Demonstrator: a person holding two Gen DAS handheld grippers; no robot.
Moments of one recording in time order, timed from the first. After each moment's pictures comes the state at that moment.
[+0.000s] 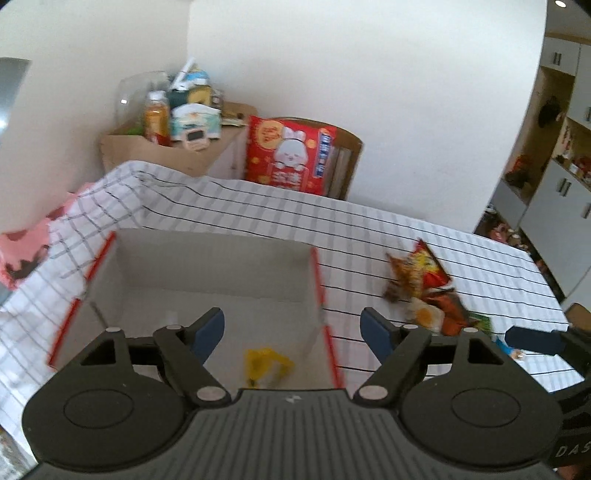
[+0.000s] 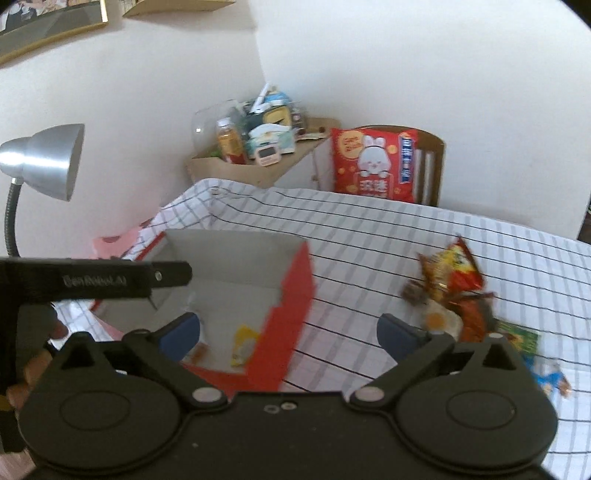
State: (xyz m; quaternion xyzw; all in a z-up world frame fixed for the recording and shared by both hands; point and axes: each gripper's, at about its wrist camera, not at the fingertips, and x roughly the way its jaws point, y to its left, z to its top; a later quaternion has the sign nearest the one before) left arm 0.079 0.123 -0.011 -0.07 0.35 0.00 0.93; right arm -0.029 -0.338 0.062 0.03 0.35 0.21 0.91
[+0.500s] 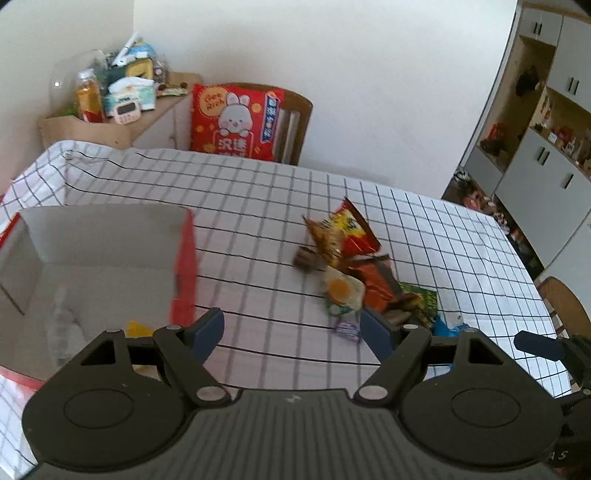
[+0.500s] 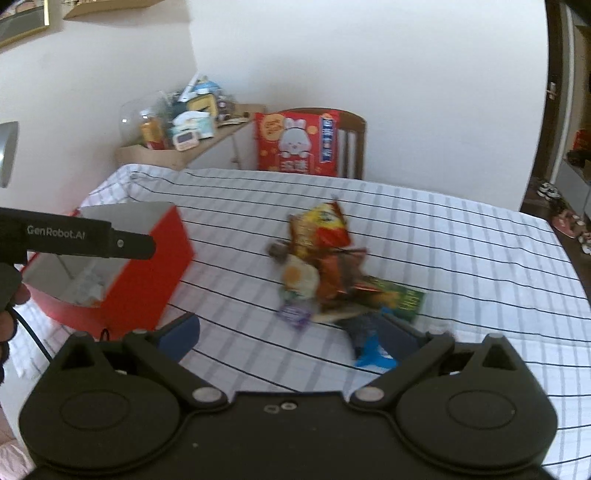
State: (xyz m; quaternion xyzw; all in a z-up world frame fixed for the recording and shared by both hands) left arm 0.115 0.003 -0.036 -0.07 0.40 -0.04 0.92; right arm -0.037 -0.471 0.032 0.01 0.38 0.13 0.92
